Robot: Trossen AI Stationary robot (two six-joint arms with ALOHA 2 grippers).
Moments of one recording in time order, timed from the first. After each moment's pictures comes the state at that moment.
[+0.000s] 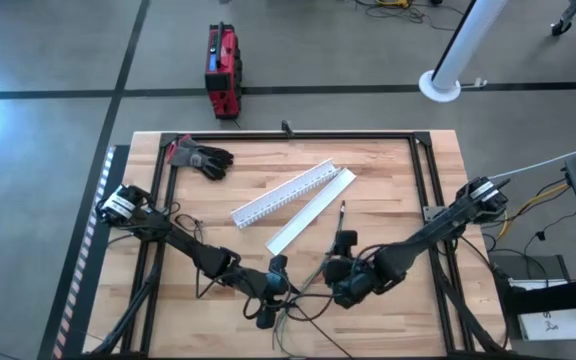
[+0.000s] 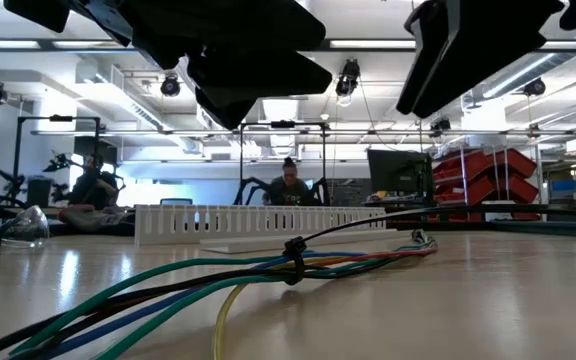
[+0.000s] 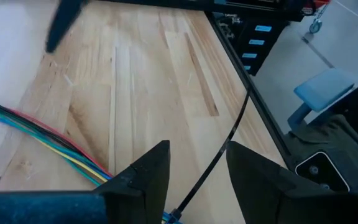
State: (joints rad) left arm -0.50 1.79 0.98 0.36 -0.17 -0.32; right arm 0.55 1.78 1.25 -0.73 0.55 0.39
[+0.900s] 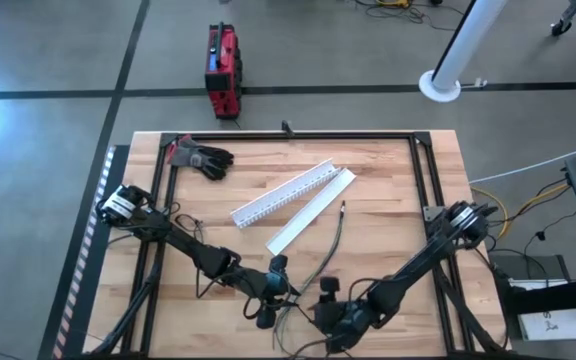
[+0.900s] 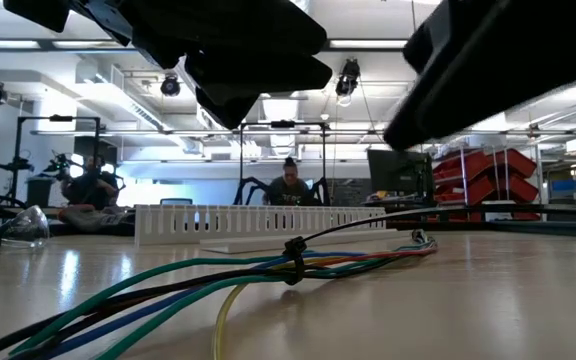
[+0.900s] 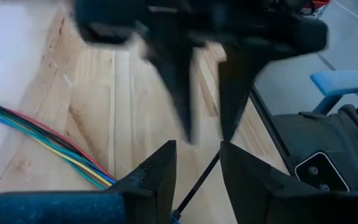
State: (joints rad) left arm -0.50 1.80 0.98 0.37 -0.17 -0.32; right arm 0.69 2.02 1.21 -0.11 0.46 0.44
